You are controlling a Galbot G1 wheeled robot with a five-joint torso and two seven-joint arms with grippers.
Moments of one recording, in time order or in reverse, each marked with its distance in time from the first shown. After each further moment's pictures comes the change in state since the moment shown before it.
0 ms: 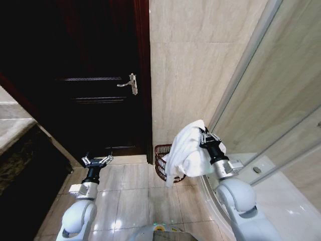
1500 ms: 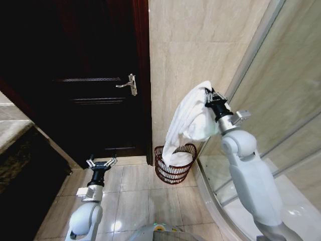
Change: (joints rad) left arm 0.009 -0.074 0.020 0.017 0.085 -0.060 0.033; right arm 0.525 -0.087 -0.055 -0.242 0.217 -0.100 0.018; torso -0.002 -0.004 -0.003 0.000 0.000
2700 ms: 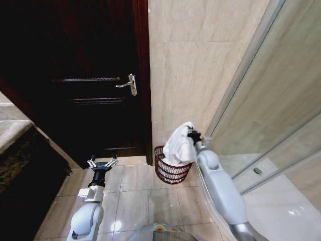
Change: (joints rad) left arm -0.008 0.003 0.008 0.020 0.010 -0.028 0.005; right arm -0.096 0.242 -0.129 -0.476 -0.014 0.058 0.054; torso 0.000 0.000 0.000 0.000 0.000
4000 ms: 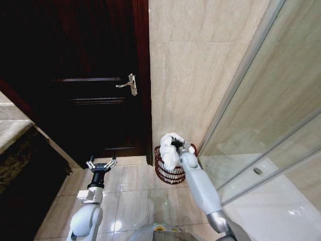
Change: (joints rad) left arm 0.013 -0.003 -0.010 0.008 -0.004 -0.030 -0.002; right arm 0.071 0.132 -0.035 -0.280 0.033 -0.075 -0.042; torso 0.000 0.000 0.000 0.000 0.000
